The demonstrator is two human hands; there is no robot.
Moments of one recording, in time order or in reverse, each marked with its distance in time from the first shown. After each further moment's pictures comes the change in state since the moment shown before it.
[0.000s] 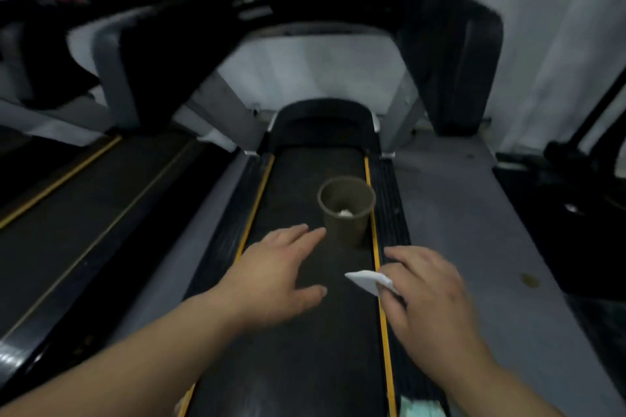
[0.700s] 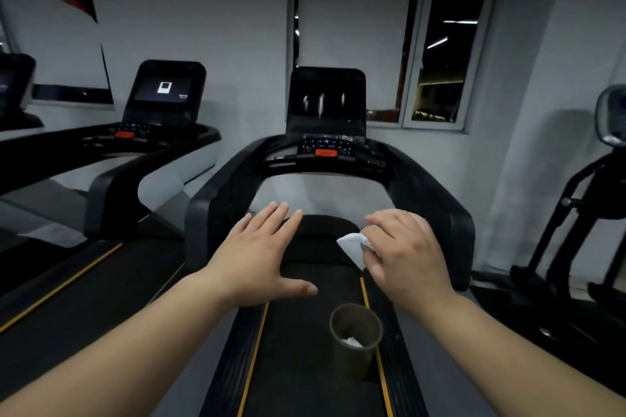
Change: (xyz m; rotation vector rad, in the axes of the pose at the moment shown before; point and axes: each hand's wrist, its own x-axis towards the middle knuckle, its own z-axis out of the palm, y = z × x) left_hand -0.067 -0.092 -0.330 0.263 0.408 0.113; right_hand 0.266 -0.193 -0.173 -0.244 0.420 -0.321
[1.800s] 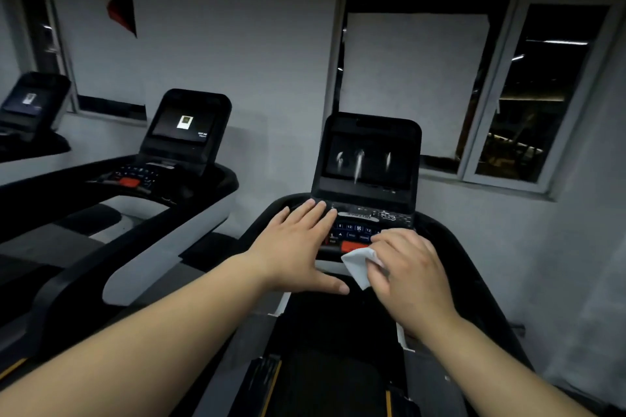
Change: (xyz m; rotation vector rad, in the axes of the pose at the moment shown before) left_hand 0.509 -0.183 -0.108 0.019 -0.065 -0.060; right_hand 0.413 0.263 0.247 0.127 -0.104 0.040
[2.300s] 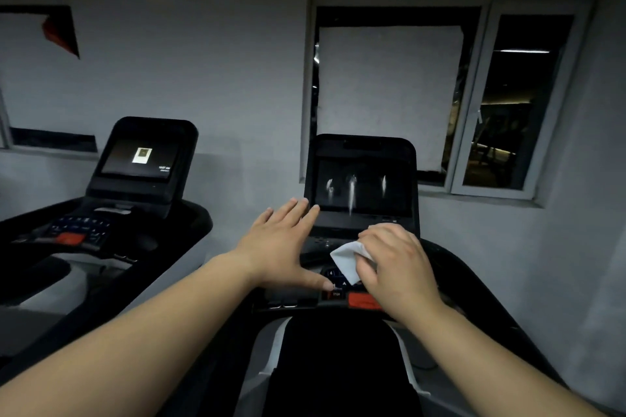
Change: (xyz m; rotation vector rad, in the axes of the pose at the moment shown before) left_hand 0.173 -0.163 0.001 0.027 0.010 0.054; right_hand 0.162 0.043 0.148 -0.034 0.013 0.075
